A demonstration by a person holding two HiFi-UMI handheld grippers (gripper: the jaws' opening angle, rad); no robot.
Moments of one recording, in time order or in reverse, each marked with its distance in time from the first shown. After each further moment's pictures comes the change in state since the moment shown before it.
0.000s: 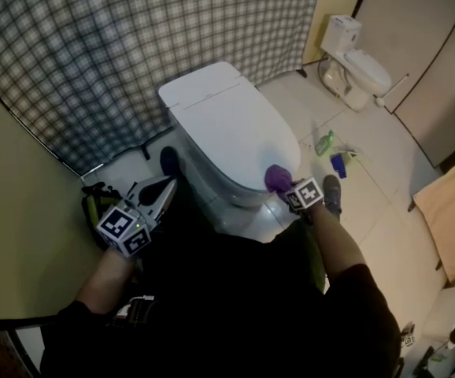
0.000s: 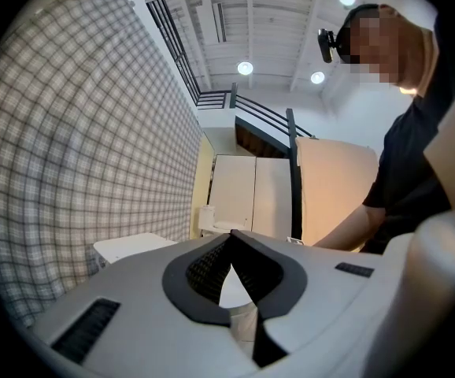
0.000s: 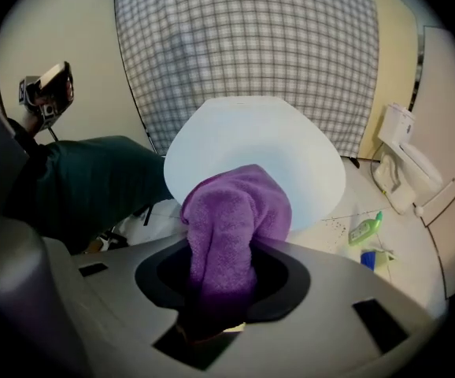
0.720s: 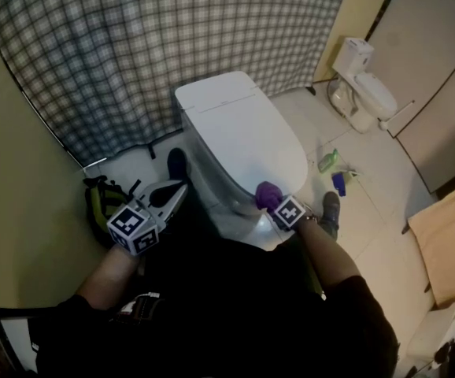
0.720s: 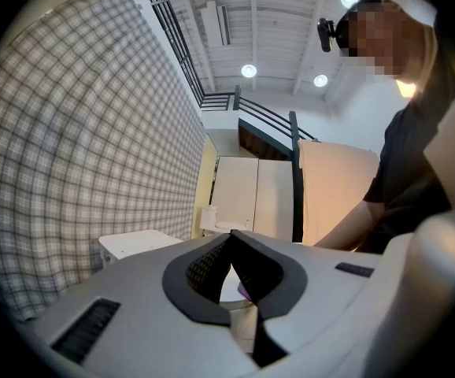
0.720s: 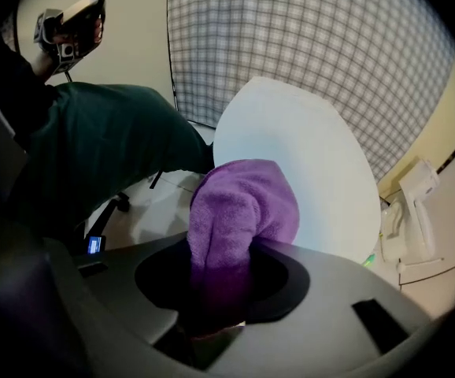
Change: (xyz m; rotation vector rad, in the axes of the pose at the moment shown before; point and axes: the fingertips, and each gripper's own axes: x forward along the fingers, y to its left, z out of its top) left arm -0.020 0.021 -0.010 -0.030 -0.010 0.020; right arm 0.031 0.087 0.016 -0.293 0.178 0.034
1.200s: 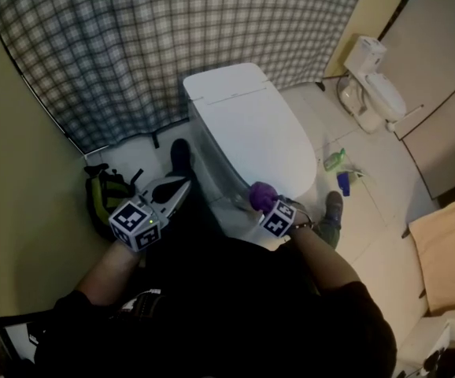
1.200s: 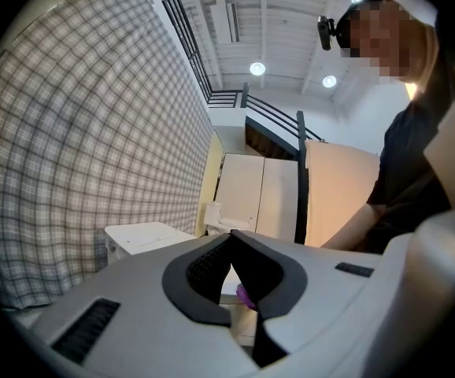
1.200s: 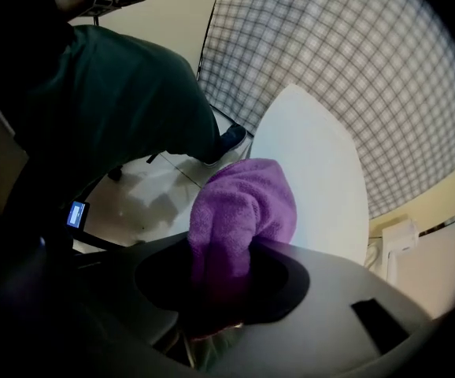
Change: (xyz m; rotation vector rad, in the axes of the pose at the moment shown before) left arm 0.006 0.049 -0.060 -0.060 -0.004 0.008; right arm 0.029 0.006 0.028 -0.284 0.149 -0.230
